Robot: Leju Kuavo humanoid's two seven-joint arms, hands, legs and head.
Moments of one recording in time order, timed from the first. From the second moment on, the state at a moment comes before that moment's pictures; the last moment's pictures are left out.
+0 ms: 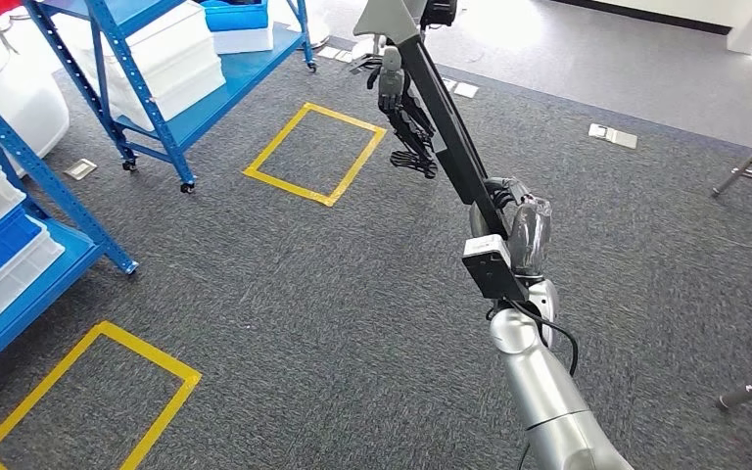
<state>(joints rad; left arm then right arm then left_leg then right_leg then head) -0.10 -0.09 1.22 -0.33 -1.01 -0.19 -0.30 -0.36 0.01 0.17 -1.31 0.40 -0.66 -0.53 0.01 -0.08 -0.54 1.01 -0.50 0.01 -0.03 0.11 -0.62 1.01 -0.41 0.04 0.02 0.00</state>
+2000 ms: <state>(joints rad) -0.08 -0.11 1.42 -0.32 -1.37 -0.20 -0.30 -0.13 -0.45 -0.36 -1.94 0.70 -0.46 -0.28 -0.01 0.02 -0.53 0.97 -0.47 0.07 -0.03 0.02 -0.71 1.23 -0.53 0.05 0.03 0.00</state>
